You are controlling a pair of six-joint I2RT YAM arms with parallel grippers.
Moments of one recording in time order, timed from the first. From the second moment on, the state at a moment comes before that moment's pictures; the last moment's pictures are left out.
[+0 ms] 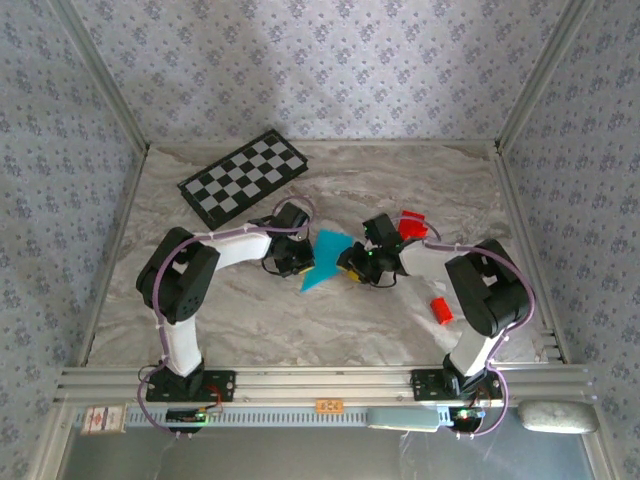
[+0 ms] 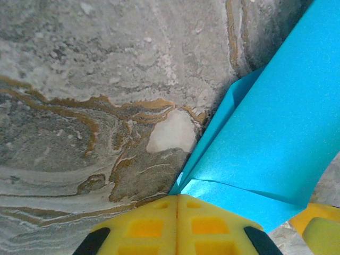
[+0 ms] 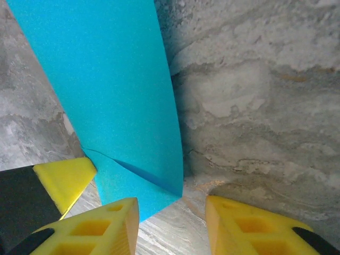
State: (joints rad) left arm -0.64 1.87 1.11 -0.42 0.25 -0.96; right arm 0.52 1.71 0.82 -0.10 -0.42 1.04
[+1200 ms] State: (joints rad) left arm -0.64 1.87 1.11 -0.42 0.25 -0.95; right arm 0.47 1.78 0.76 0.23 -0.58 1.10
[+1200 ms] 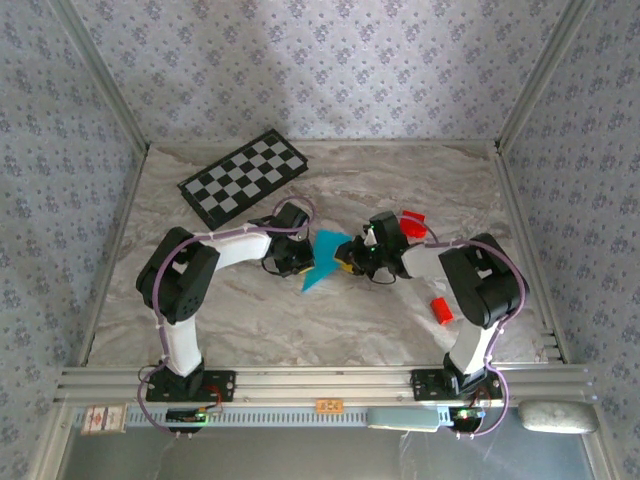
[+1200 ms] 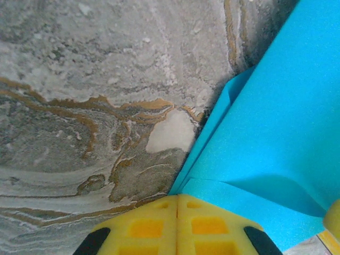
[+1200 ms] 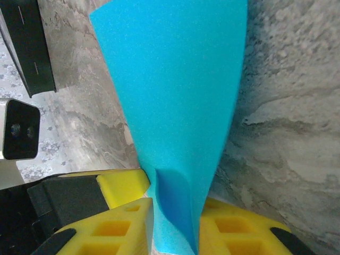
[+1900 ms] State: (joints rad) left arm -0.64 1.84 1.11 -0.44 0.22 -0.89; right arm 0.47 1.78 0.73 0.29 -0.59 1.14
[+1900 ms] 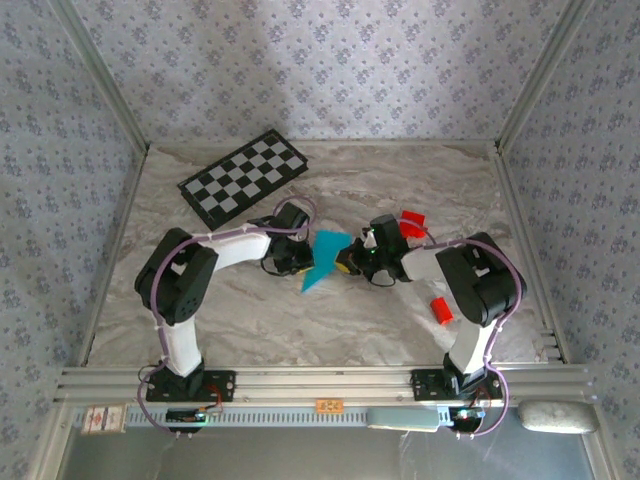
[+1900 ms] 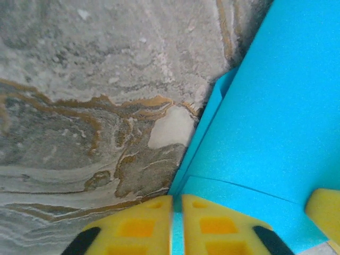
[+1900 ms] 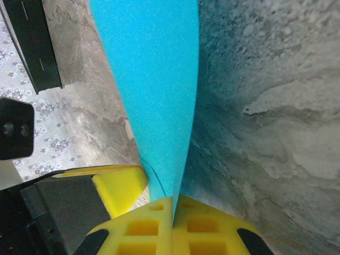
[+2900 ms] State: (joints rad) left arm -0.86 1.62 0.81 0.14 0.11 -0.26; right arm 0.47 1.53 0.72 -0.02 -0.37 1.21
